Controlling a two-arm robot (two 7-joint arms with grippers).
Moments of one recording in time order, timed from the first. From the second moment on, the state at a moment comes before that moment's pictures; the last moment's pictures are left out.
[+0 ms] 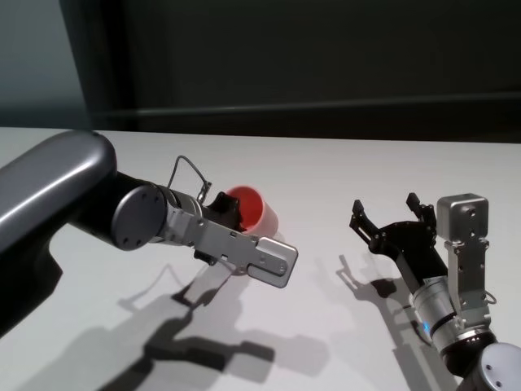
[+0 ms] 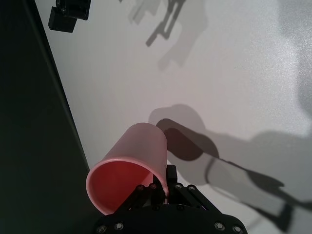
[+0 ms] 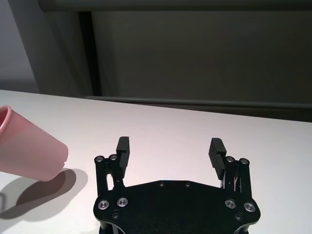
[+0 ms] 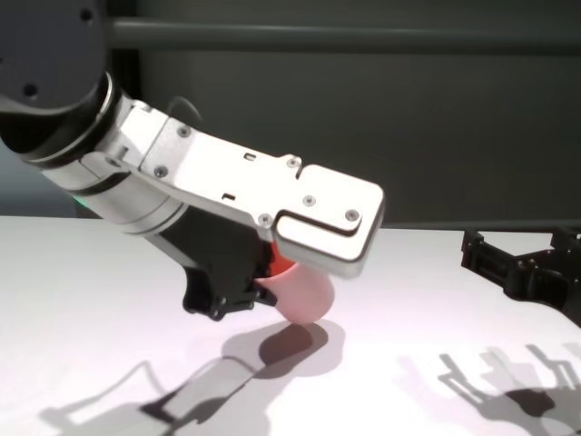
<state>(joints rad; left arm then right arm) -0.67 0.56 0.88 -1.64 0.68 0.22 -0.97 -0.06 0.16 -0.26 -1.64 0.19 -0.04 -0.06</state>
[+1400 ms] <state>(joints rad) -0.47 0.58 0.53 -1.52 0.02 -0.02 -0.77 -0.06 0.16 -0.26 -1.64 0.19 -0.04 -0.06</state>
